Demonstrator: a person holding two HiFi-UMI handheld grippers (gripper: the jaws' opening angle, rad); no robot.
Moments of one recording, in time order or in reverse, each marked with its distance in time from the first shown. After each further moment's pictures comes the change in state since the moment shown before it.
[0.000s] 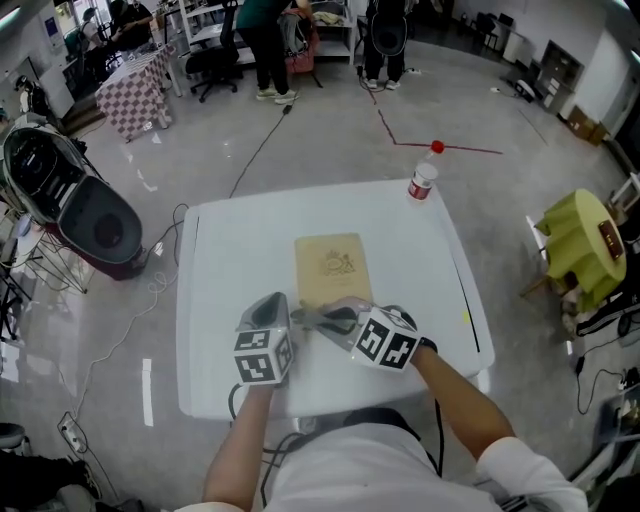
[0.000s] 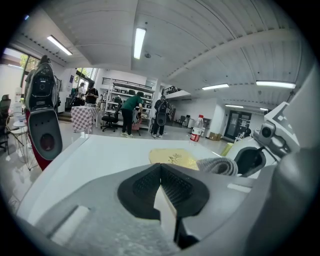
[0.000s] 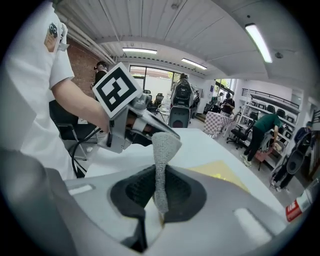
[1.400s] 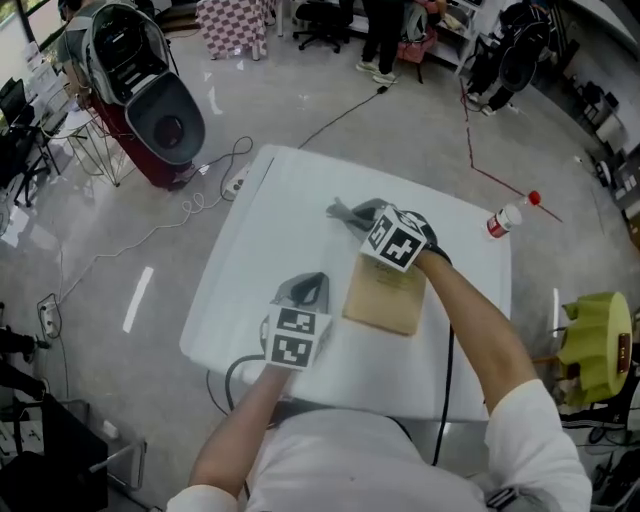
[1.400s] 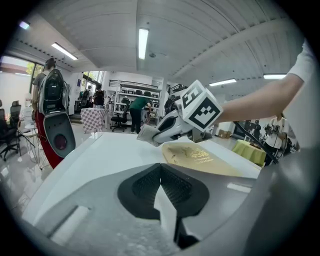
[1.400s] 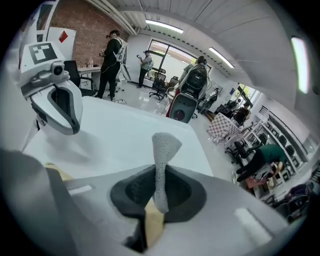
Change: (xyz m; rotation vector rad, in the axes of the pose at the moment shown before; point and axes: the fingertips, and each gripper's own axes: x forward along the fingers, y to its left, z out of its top) left arm -0.003 0.031 -0.020 0.012 0.001 0.109; right arm 0.134 -0.163 0.035 -0.324 0.200 0.000
